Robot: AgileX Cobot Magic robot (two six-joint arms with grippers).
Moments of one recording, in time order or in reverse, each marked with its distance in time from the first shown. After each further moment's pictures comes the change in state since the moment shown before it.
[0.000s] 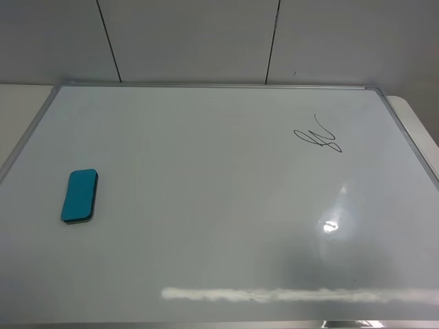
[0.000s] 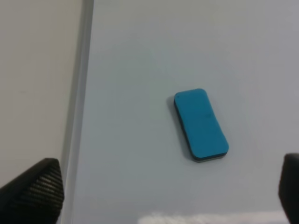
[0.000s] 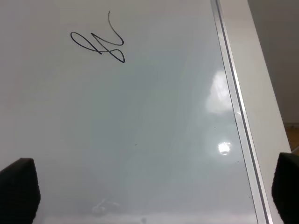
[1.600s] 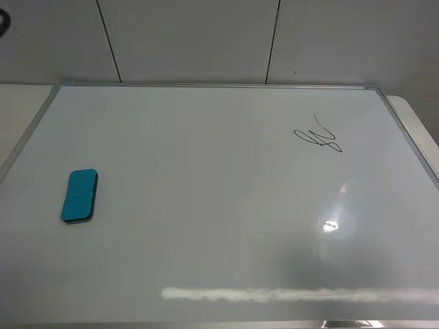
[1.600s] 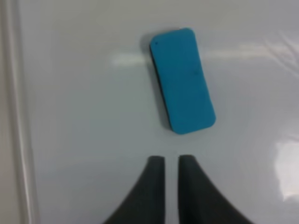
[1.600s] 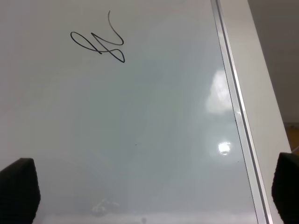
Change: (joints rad) left arm 0.005 1.100 -0.329 -0.110 -0.102 0.070; right arm 0.000 0.000 0.000 0.001 0.000 0.000
